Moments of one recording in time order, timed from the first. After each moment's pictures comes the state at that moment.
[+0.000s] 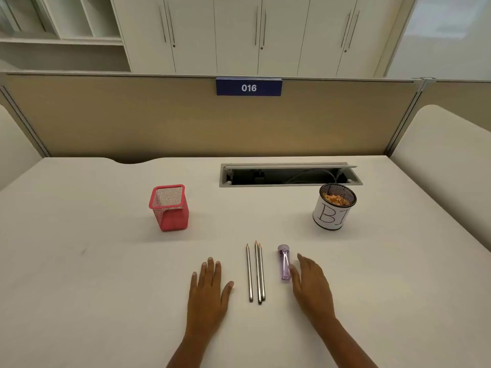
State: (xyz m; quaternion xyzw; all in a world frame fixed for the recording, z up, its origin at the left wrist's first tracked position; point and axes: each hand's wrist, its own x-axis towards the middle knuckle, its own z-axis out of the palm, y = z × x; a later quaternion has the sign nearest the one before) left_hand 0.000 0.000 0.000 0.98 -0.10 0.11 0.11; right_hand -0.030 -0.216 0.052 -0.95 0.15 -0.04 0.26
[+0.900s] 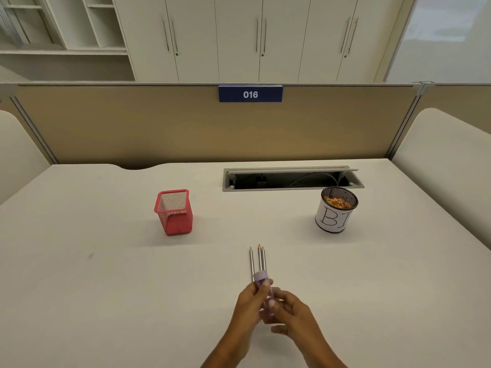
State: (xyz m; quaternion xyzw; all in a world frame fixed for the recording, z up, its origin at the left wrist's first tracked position) left_hand -0.051 -0.065 0.088 0.63 0.09 -0.23 0.74; right_hand -0.085 -0.166 0.096 -0.68 0.17 0.11 0.70
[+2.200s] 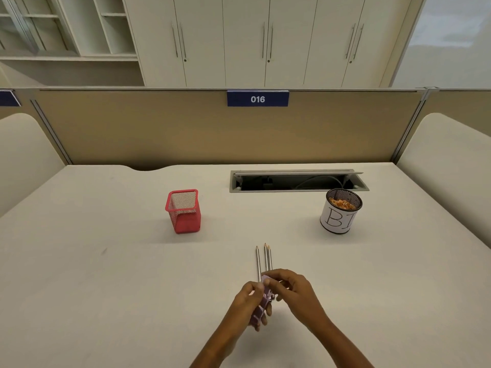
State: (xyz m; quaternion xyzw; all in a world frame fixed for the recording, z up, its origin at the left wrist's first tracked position) left_hand -0.054 -0.033 0.088 0.69 -0.01 -0.29 0.66; right_hand -0.057 -0.167 0.104 -0.80 0.00 0.01 0.60
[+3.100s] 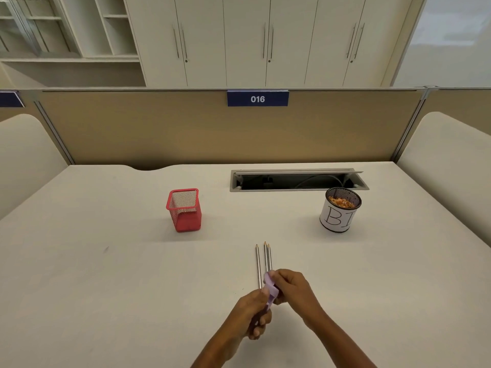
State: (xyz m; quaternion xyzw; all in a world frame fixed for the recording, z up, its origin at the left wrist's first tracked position) left_hand -0.065 -0.032 0.094 0.67 -0.01 -0.34 0.66; right_hand -0.046 -0.170 0.085 -0.81 0.07 0.06 0.58
